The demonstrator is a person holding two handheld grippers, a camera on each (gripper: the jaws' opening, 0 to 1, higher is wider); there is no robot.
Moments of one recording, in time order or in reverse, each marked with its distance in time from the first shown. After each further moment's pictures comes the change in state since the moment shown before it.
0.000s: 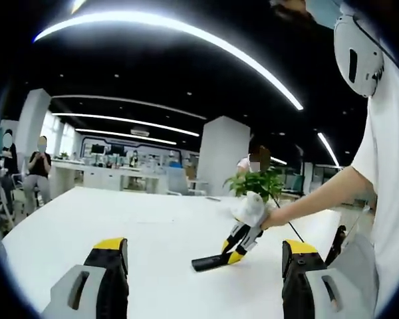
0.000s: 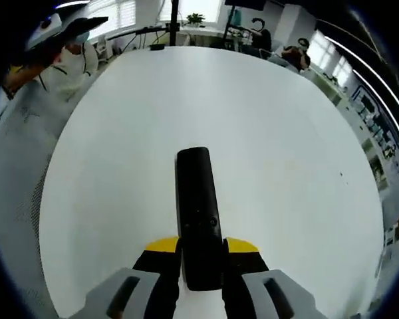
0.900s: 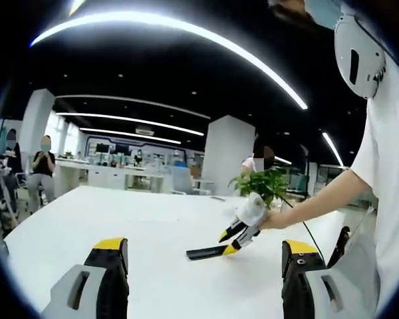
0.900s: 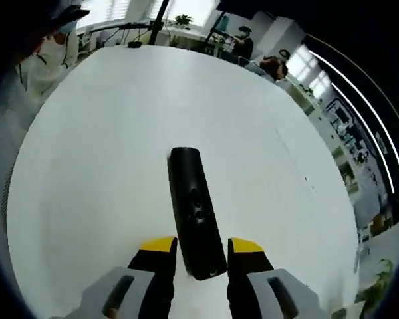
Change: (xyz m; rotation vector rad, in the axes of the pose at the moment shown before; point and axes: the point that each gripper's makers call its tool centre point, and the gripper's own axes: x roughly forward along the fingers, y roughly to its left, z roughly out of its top) left arm 0.002 0.005 0.003 -0.016 -0.011 0.034; right arm -0.014 -0.044 0.003 0.179 -0.133 -0.247
